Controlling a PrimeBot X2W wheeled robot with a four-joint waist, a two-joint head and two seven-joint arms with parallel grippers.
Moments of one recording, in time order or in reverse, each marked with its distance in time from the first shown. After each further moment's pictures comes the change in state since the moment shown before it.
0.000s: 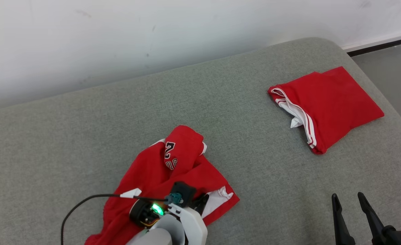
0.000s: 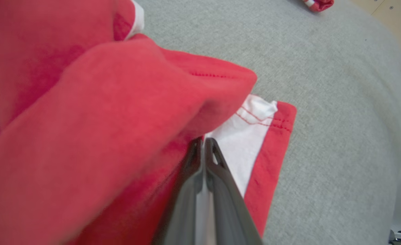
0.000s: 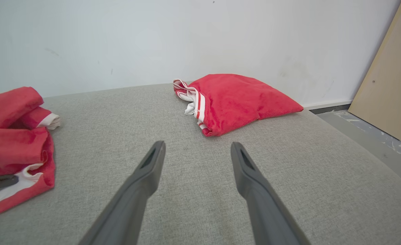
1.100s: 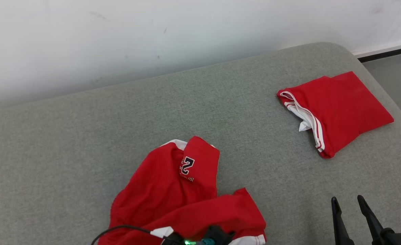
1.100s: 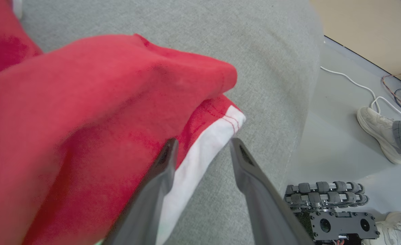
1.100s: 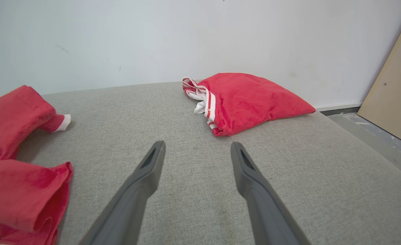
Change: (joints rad) left arm 0.152 0.034 -0.133 -0.315 0.054 0.097 0.034; right arm 0.009 0.000 -0.003 0.007 -0.017 0.000 0.000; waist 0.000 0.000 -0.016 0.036
